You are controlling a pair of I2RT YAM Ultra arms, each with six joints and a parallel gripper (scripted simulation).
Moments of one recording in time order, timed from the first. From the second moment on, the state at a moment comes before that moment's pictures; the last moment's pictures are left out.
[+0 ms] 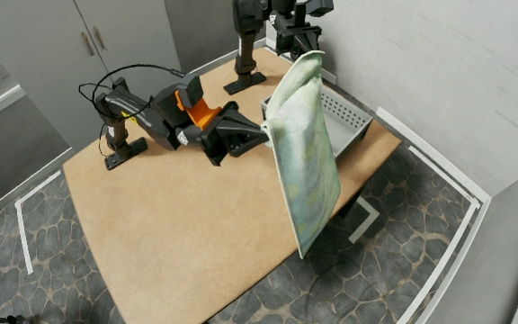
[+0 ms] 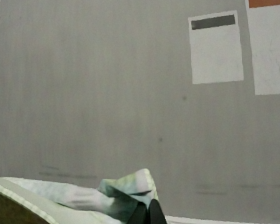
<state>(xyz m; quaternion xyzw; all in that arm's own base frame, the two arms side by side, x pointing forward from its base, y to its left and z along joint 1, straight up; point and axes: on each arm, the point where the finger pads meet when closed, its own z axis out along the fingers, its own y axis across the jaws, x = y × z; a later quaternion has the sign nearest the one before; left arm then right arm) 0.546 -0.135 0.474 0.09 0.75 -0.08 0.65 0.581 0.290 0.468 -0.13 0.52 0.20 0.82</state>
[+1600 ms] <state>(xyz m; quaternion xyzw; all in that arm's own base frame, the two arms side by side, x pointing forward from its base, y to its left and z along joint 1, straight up) 0.548 -0.135 0.431 0.09 0.76 -0.08 0.64 0.585 0.291 0.428 -0.14 0.58 0.19 0.78</state>
